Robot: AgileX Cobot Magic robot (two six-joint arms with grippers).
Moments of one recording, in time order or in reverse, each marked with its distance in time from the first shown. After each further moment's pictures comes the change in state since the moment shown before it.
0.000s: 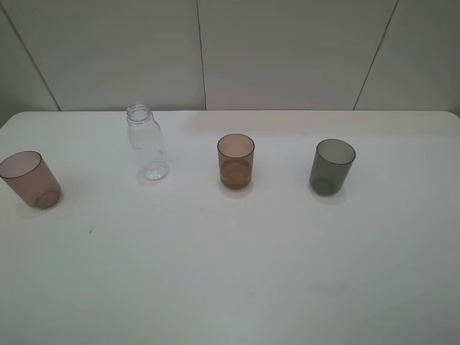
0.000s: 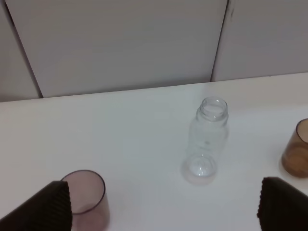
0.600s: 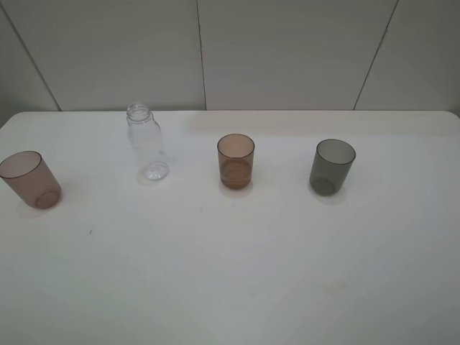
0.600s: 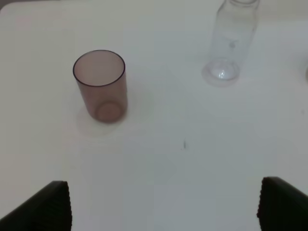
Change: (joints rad) left arm 0.000 -0.365 0.228 0.095 0.245 -0.099; right arm 0.000 0.000 0.000 0.000 0.000 0.000
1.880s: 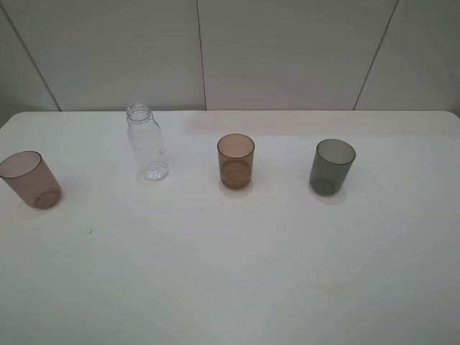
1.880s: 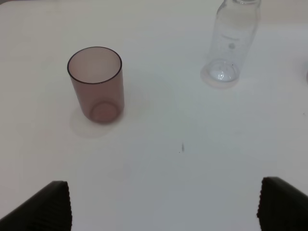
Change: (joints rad) left arm 0.000 -0.034 0.049 -0.008 -0.021 -0.002; right arm 0.000 0.000 0.000 0.000 0.000 0.000
